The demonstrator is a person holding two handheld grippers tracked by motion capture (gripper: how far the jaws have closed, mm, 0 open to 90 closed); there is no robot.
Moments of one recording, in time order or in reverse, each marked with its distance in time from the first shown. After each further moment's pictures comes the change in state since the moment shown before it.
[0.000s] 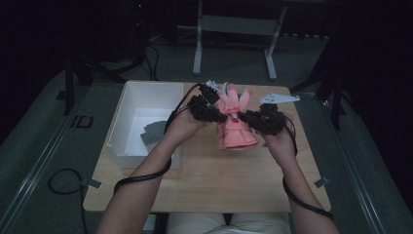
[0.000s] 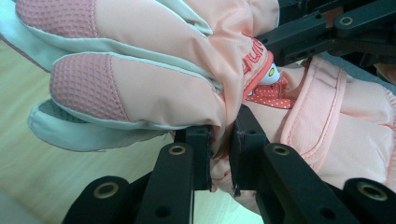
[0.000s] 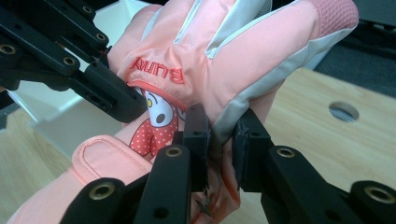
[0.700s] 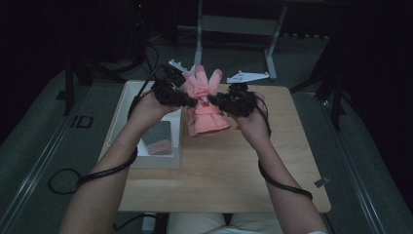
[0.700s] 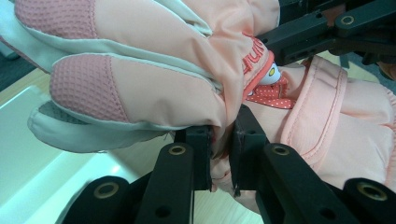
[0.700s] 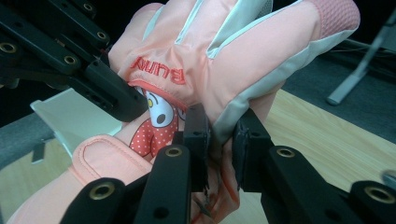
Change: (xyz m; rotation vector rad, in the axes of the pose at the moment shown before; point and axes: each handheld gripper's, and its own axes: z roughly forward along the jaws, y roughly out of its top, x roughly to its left) left arm 0.033 -0.017 -0.091 0.006 0.111 -0.039; right arm 0.054 0.070 0.037 -0.030 0.086 -0.073
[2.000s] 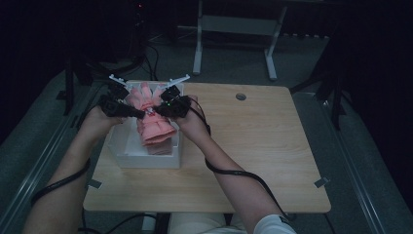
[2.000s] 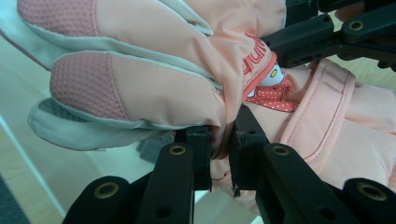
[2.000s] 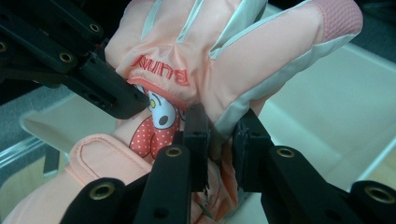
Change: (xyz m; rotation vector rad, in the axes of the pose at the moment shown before) left arm 0.102 -0.120 -0.020 0.083 0.044 -0.228; right arm 0.076 0.011 0.159 0.185 0.117 -0.032
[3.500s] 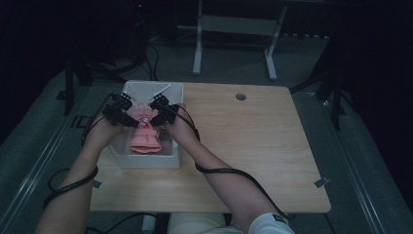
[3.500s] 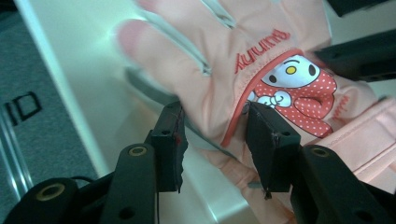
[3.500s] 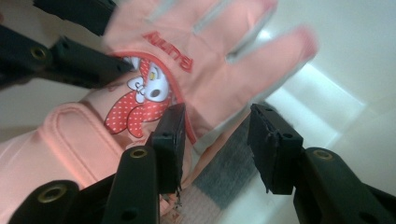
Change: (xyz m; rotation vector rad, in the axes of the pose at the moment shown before) left arm 0.019 -0.021 0.046 0.143 0.322 -0.026; right arm 0.004 -0.012 0.063 0.243 -0.101 0.061
